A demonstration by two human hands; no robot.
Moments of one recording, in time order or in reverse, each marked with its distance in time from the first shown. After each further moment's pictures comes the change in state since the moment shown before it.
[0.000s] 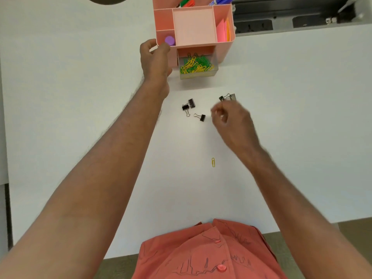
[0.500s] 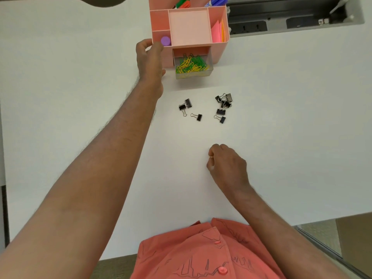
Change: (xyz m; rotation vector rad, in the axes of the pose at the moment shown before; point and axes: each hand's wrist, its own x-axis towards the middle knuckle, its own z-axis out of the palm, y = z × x) left_hand -0.007 0.008 0.000 0.066 -0.009 -0.022; right_hand -0.098 0.029 0.036 -0.549 -0.153 0.048
